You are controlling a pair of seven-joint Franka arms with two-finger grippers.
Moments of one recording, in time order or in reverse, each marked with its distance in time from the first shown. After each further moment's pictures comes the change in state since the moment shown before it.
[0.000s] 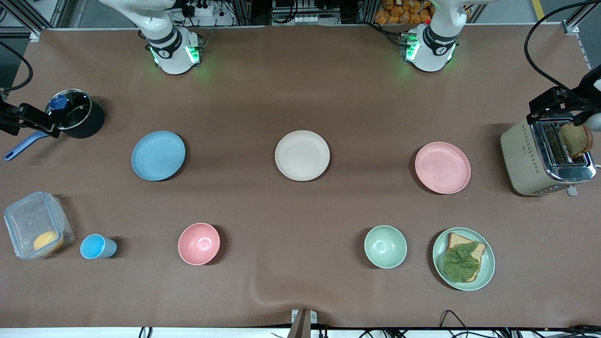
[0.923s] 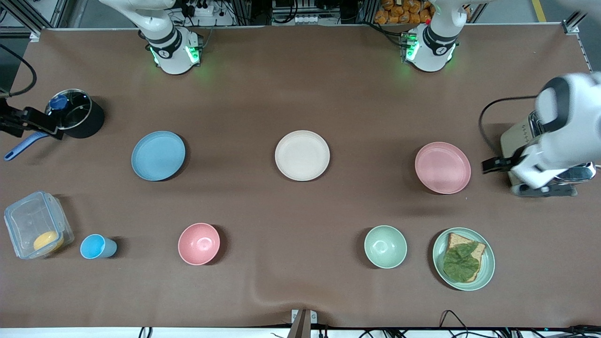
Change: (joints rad) left arm 0.064 0.216 0.002 -0.494 0.038 0.624 0.005; right arm 0.000 0.031 -0.001 -0.010 0.000 -0.002 -0.001
